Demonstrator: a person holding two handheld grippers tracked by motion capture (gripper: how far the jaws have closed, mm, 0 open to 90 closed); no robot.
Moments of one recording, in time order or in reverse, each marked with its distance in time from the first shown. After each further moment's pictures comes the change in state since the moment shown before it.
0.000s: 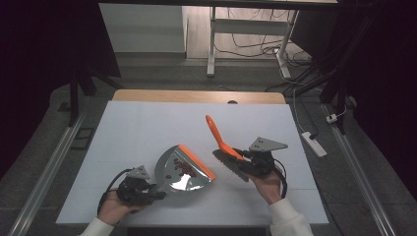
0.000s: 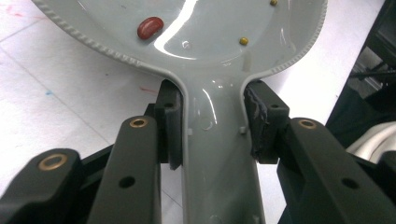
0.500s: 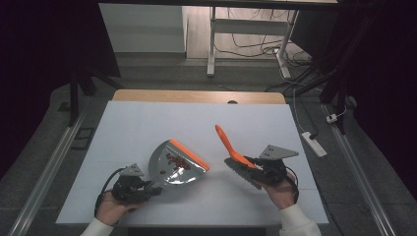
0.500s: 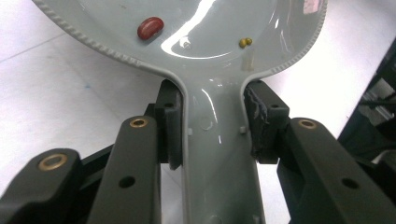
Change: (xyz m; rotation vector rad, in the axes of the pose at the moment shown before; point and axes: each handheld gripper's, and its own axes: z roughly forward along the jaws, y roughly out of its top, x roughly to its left) left arm 0.005 -0.006 -0.010 -0.070 0.063 -0.091; right arm -0.005 -0.019 -0.029 0.070 -0.032 -0.026
